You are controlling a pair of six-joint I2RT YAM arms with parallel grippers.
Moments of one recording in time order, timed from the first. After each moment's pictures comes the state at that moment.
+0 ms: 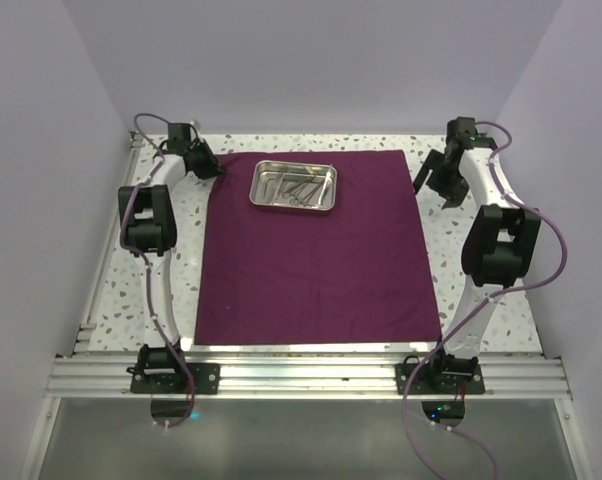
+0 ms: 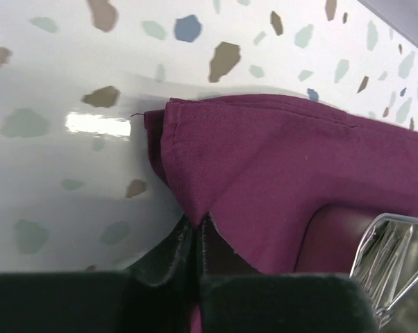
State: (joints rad) left arm 0.05 2.48 2.01 -0.35 0.36 -0.49; right arm -0.08 2.01 1.77 -0.94 0.06 0.45
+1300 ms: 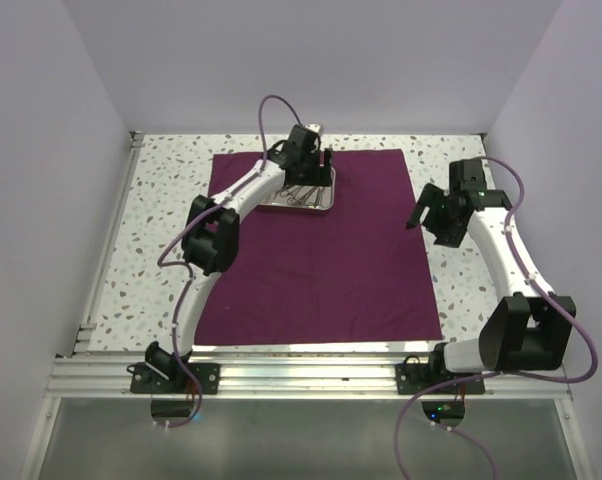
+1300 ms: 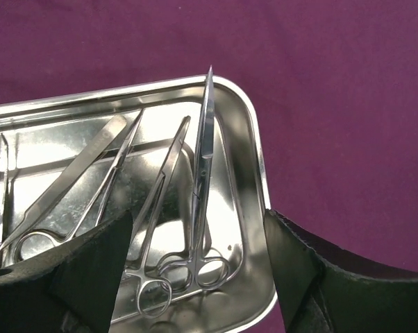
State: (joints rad) left arm -0.52 2.44 2.18 -0.51 0.04 -0.39; right arm -0.01 1.41 1.20 -0.87 -0.05 0.49
